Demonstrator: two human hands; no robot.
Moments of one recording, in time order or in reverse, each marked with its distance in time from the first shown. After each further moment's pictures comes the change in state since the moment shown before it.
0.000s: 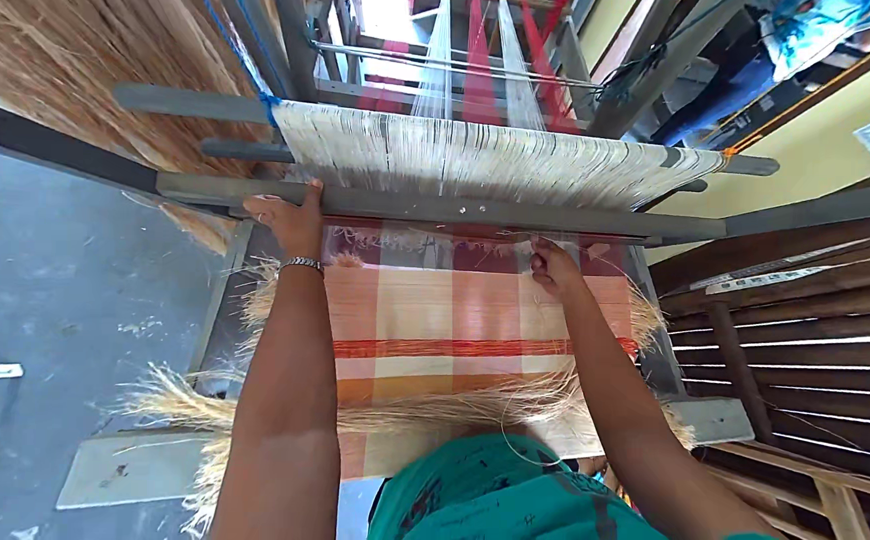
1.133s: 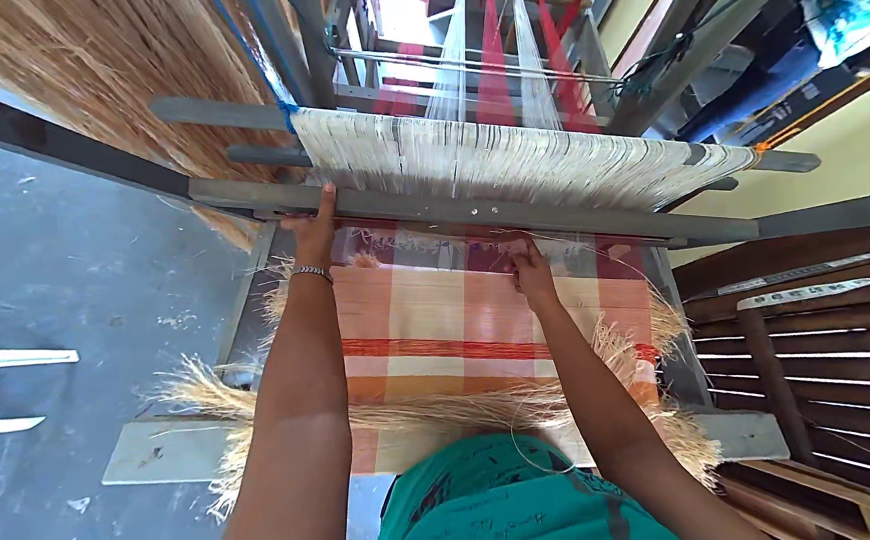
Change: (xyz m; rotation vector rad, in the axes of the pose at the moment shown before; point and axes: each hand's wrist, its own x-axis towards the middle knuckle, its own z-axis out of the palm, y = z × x) left_hand 0.016 -0.033 0.011 -0.368 -0.154 -0.101; right_hand -0.010 0.027 0.065 -0.247 0.030 -0.187
